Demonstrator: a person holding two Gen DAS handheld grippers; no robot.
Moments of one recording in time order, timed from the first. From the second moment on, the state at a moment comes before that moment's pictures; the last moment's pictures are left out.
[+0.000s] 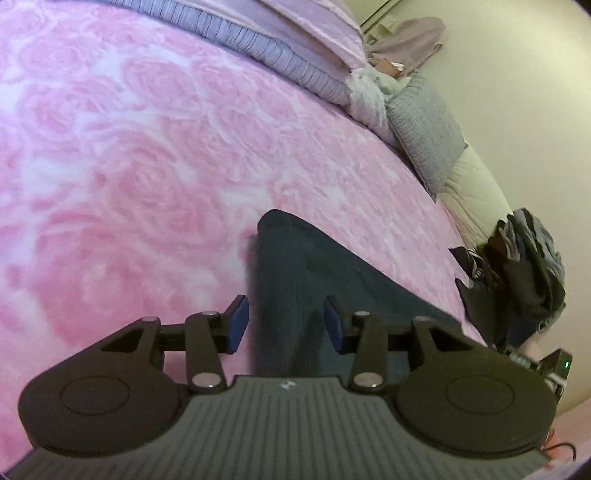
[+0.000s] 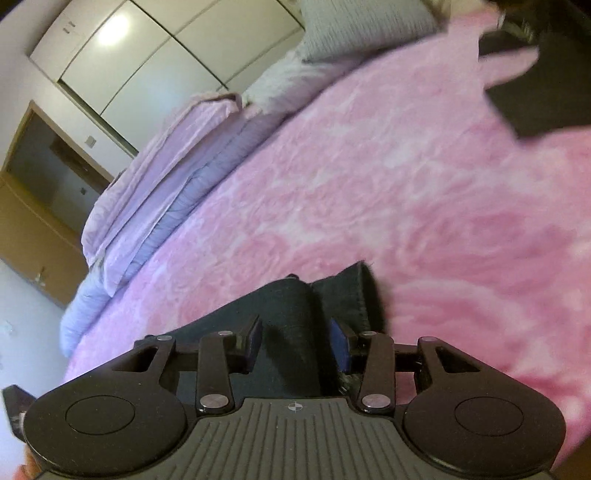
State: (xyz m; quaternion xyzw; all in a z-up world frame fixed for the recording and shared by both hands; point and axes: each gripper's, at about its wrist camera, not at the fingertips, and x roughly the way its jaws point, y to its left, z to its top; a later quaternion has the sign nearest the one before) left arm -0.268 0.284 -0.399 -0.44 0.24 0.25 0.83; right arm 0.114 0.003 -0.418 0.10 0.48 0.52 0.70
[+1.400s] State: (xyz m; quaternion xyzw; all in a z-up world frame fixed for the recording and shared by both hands) left arm -0.247 0.161 -0.346 -0.18 0.32 0.24 0.90; right arm 0.016 -0.051 -0.373 -0.13 0.32 0.48 0.81
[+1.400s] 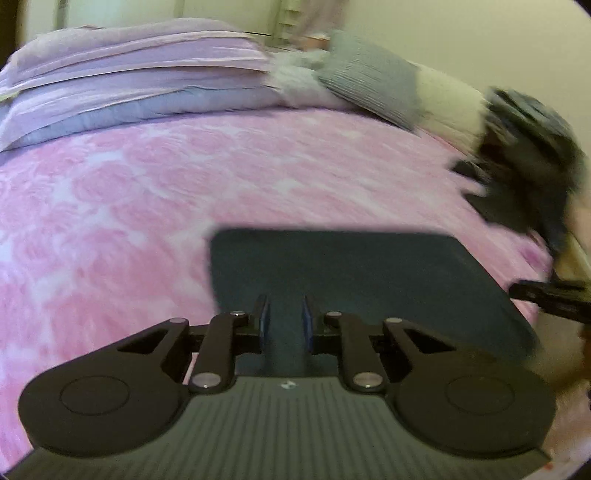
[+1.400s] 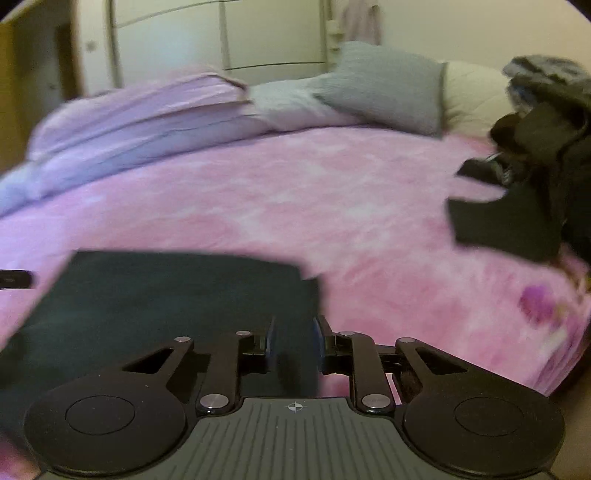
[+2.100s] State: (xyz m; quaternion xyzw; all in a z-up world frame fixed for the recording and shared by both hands) left arm -0.307 0.021 -0.312 -0.12 0.36 0.29 0.88; right arm -0.090 -0.124 -0.345 -0.15 0.34 0.48 0.80
